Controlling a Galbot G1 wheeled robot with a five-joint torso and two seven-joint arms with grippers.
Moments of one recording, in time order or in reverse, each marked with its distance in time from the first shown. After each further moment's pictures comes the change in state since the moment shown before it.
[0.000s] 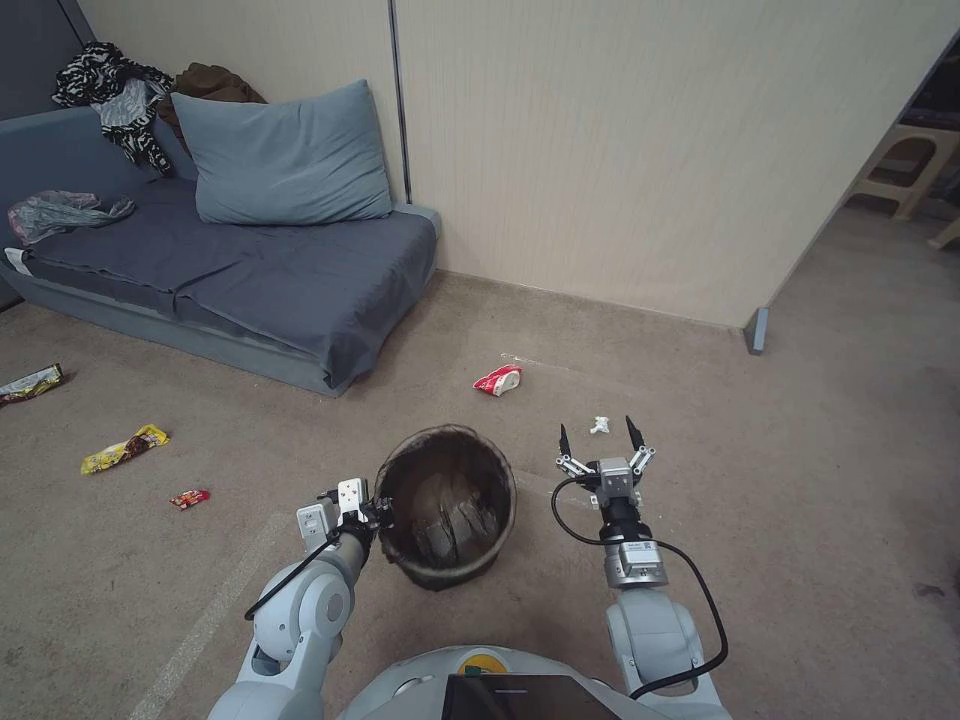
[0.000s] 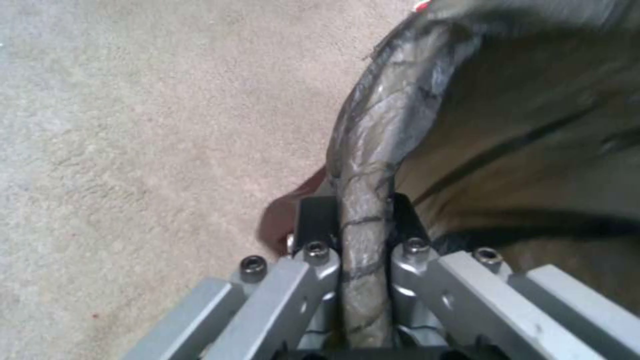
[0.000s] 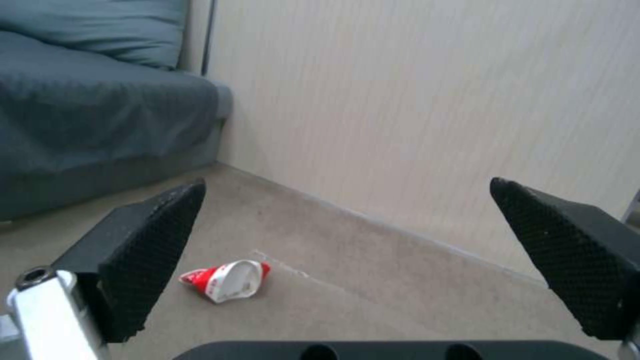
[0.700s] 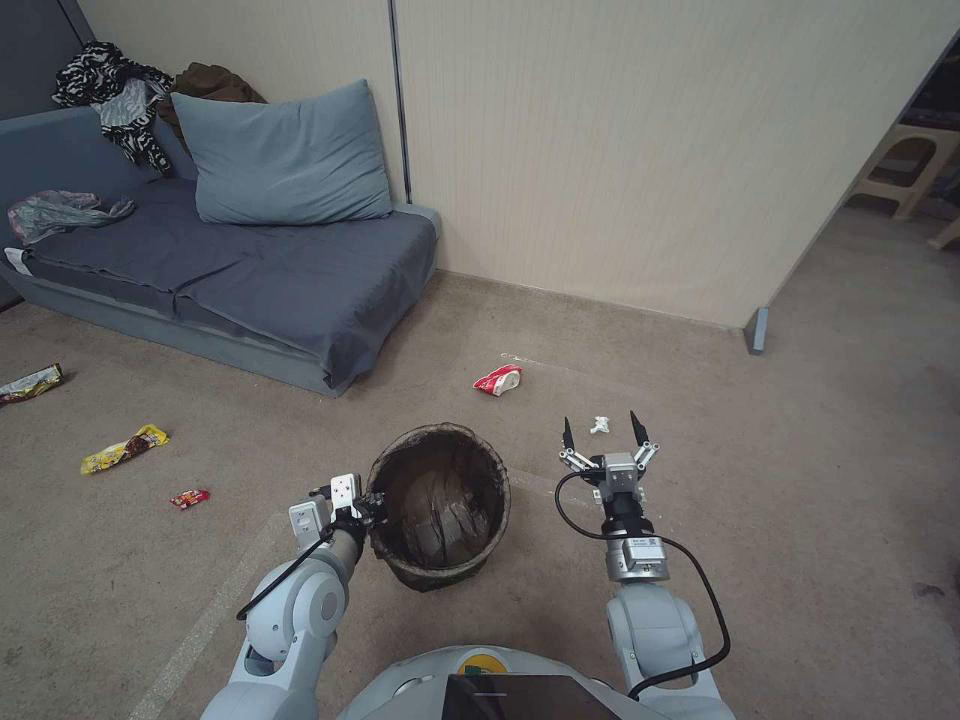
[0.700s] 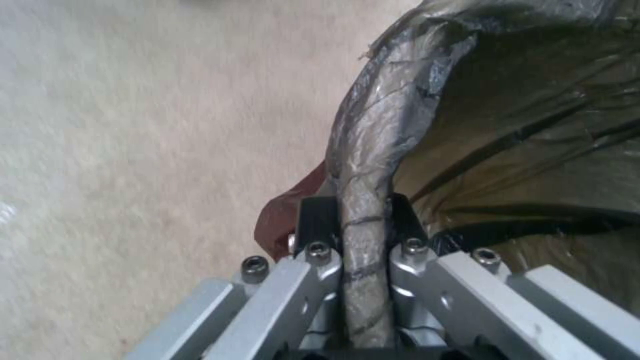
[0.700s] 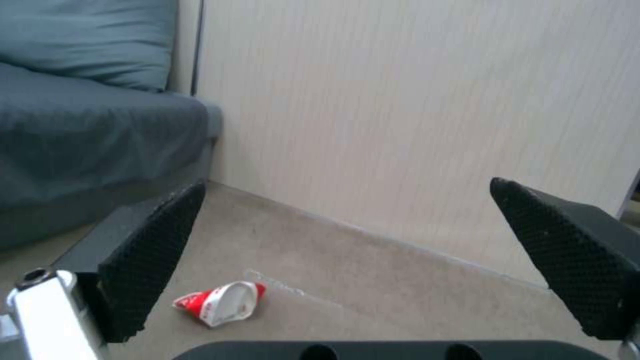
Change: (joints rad) left arm 0.008 0.003 -0.025 -0.053 0.026 -0.019 0.005; right arm 0.019 0.000 0.000 -0.003 0.038 0.025 0.018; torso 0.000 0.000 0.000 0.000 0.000
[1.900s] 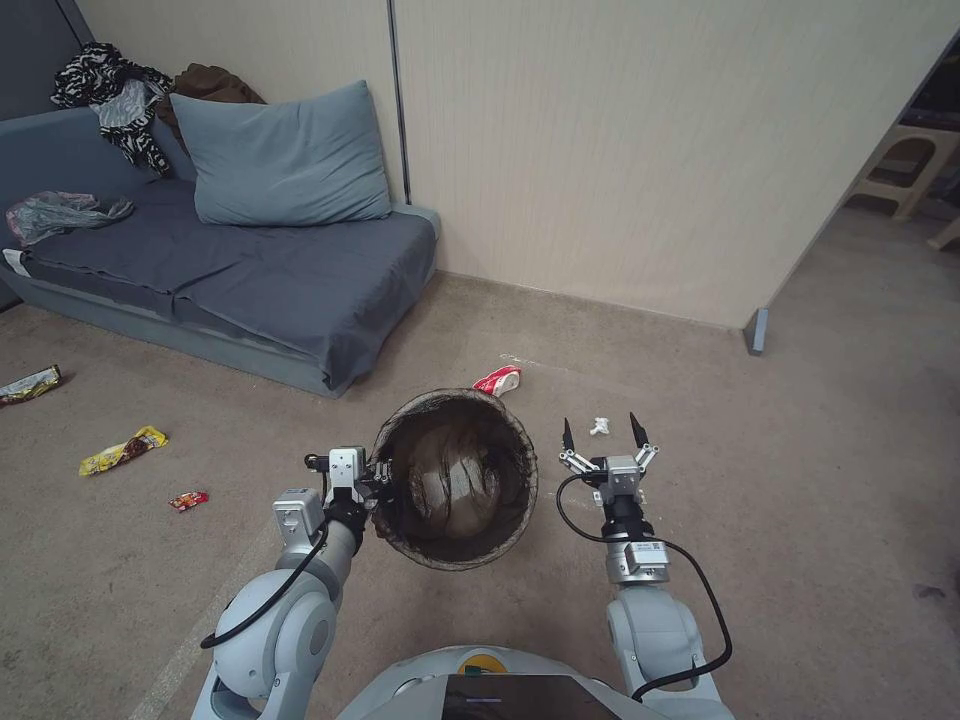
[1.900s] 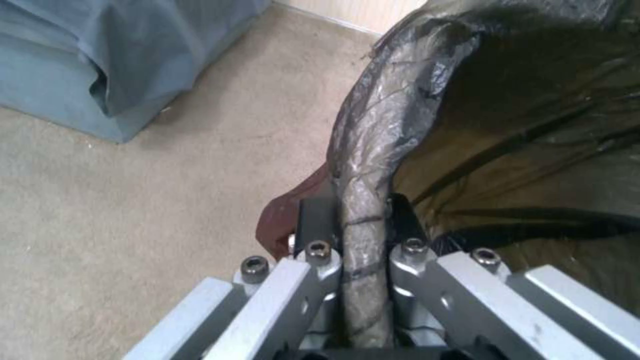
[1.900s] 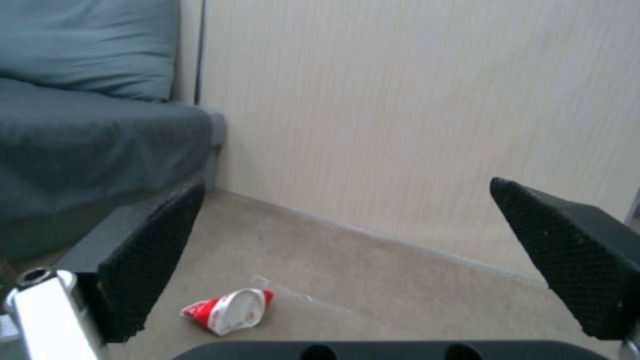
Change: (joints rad) left arm 0.070 0.008 0.041 -0.211 0.167 -0.052 0.131; right arm -0.003 0.000 0.005 -0.012 0.040 0.025 -0.018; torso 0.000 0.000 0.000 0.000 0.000
